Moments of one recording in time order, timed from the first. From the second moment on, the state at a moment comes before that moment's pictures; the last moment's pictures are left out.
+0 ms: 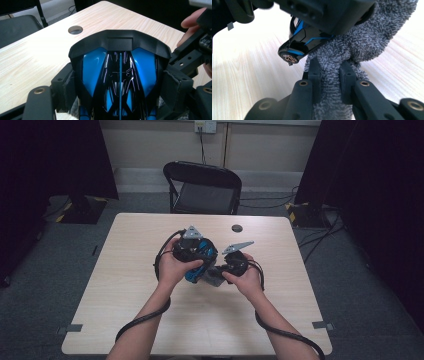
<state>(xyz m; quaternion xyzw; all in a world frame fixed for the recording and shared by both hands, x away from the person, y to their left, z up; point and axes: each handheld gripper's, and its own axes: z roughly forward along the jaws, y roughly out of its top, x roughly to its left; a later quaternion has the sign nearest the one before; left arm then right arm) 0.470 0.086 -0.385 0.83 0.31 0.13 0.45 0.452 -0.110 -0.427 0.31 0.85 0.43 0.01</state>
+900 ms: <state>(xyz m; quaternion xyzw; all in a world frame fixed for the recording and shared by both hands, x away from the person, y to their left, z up) 0.474 0.089 -0.385 0.82 0.32 0.13 0.45 0.445 -0.090 -0.450 0.30 0.85 0.43 -0.02</state>
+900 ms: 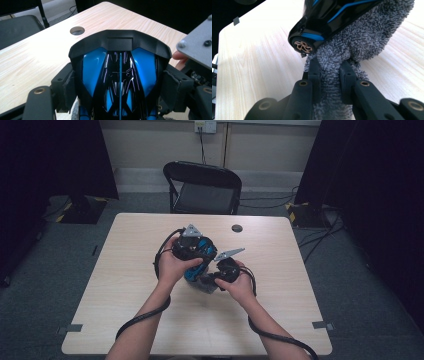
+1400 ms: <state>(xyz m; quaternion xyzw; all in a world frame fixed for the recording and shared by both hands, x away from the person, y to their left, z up) 0.475 0.091 -0.382 0.82 0.32 0.14 0.46 0.441 -0.082 -0.457 0.29 0.86 0.41 -0.03</state>
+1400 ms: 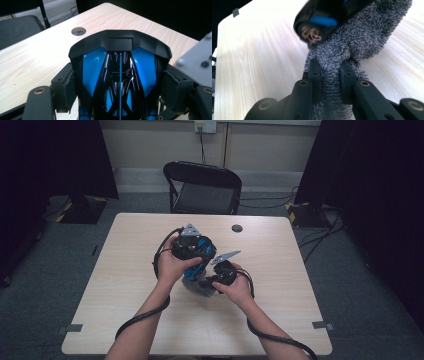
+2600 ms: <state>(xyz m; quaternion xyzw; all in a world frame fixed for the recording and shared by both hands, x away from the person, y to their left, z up) 0.477 0.136 -0.384 0.82 0.34 0.15 0.43 0.453 -0.146 -0.442 0.33 0.86 0.39 0.02</state>
